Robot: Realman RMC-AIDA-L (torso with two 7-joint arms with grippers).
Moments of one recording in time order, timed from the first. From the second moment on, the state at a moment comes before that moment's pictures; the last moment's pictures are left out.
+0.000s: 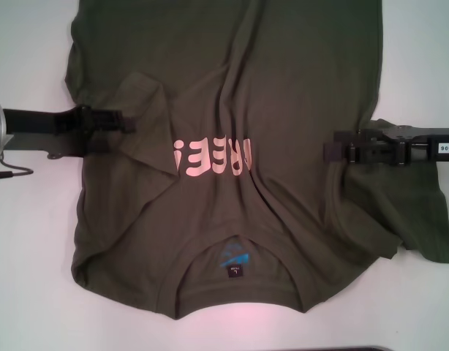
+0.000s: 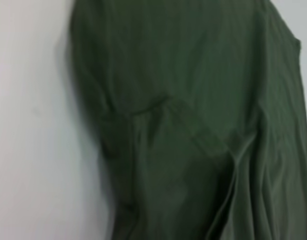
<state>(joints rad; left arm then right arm) -0.54 -2.10 -2.37 -0.84 -0.82 1.38 -2.67 0.47 1.98 -0.74 -0.56 -1.97 -1.66 1.81</state>
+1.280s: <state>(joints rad) -0.59 -2.14 -2.35 -0.78 -0.83 1.31 -2.64 0.45 1.98 -0.74 -0.56 -1.97 -1.67 1.80</state>
